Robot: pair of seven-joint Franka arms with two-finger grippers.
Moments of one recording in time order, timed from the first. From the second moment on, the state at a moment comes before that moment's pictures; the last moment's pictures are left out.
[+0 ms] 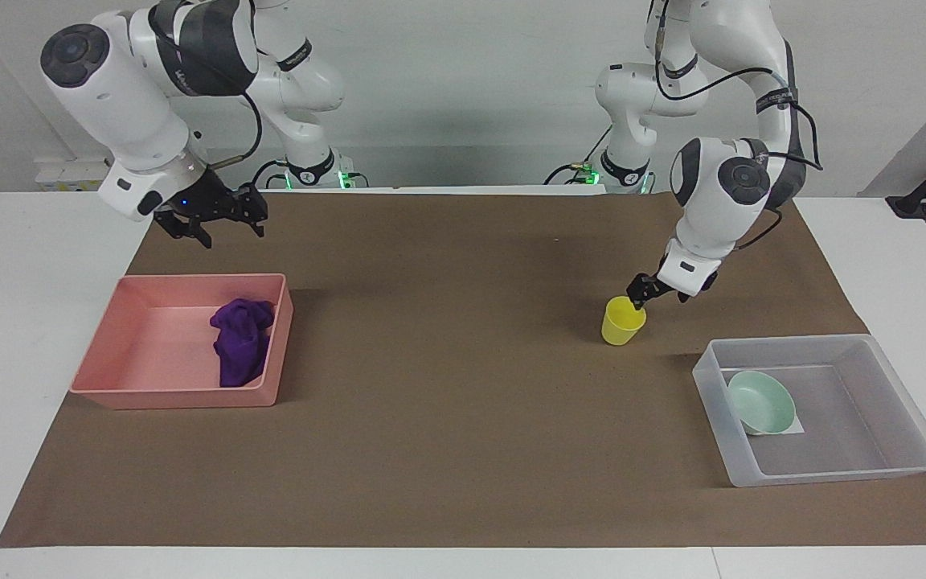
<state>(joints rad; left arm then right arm) -0.28 0.00 0.00 -2.21 0.00 2.17 -0.31 -0.08 -0.08 0.07 -1.77 0.07 1.51 -0.20</state>
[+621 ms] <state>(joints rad) -0.30 0.01 0.00 -2.26 0.00 2.27 -0.37 -0.07 -0.12 0.07 -1.76 0.05 1.47 -0.20</state>
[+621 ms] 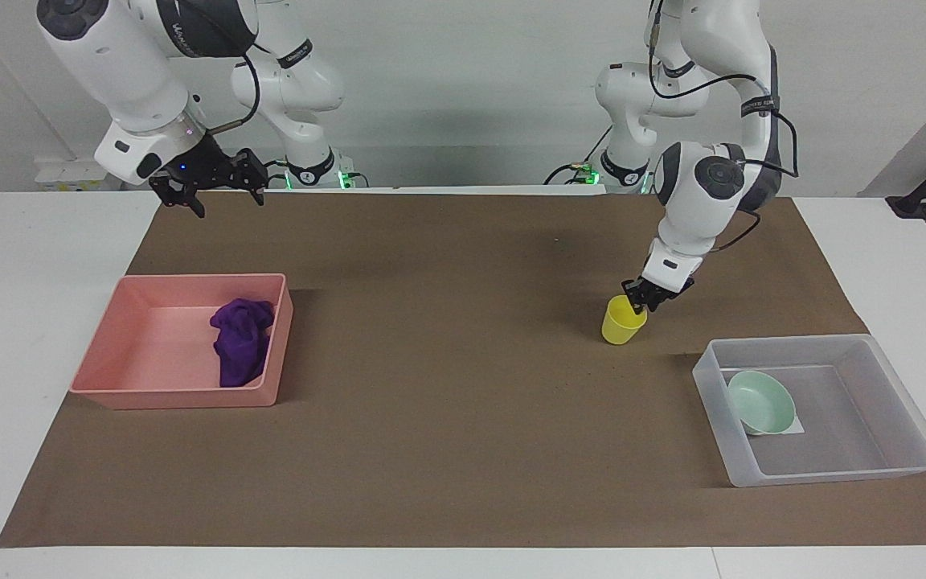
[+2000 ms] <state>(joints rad) 0.00 0.27 0.04 -1.69 -0.04 2.12 -0.41 -0.07 -0.12 0.08 -1.76 0.02 1.47 -0.11</state>
